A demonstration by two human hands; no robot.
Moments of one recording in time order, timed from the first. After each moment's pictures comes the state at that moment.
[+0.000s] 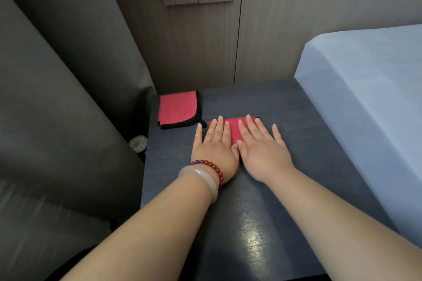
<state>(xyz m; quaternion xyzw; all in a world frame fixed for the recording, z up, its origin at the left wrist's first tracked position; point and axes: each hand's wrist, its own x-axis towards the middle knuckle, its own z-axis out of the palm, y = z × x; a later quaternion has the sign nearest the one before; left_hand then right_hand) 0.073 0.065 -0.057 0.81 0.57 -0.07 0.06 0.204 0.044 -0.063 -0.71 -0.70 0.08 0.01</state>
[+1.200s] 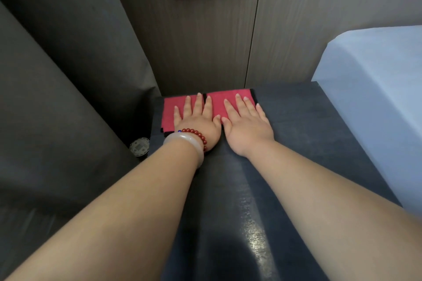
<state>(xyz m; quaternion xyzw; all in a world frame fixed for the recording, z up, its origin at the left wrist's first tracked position) 0.039 0.175 -0.061 0.74 0.66 -0.07 0.12 0.167 0.147 -0.074 -0.70 -0.71 0.10 0.03</state>
